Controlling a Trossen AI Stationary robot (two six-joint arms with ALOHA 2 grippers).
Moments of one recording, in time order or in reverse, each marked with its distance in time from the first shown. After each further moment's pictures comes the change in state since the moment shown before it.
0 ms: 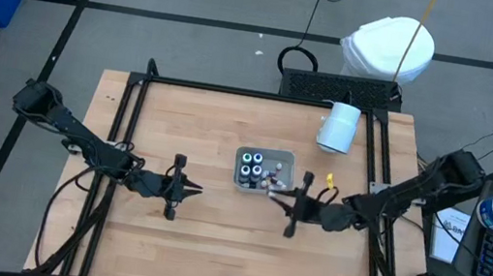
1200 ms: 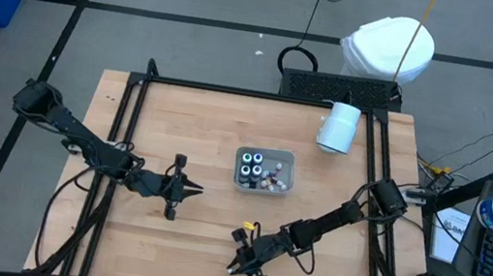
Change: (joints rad) left arm 0.000 0.000 0.000 0.023 0.000 0.003; right arm 0.016 0.734 0.476 0.040 -0.845 0.009
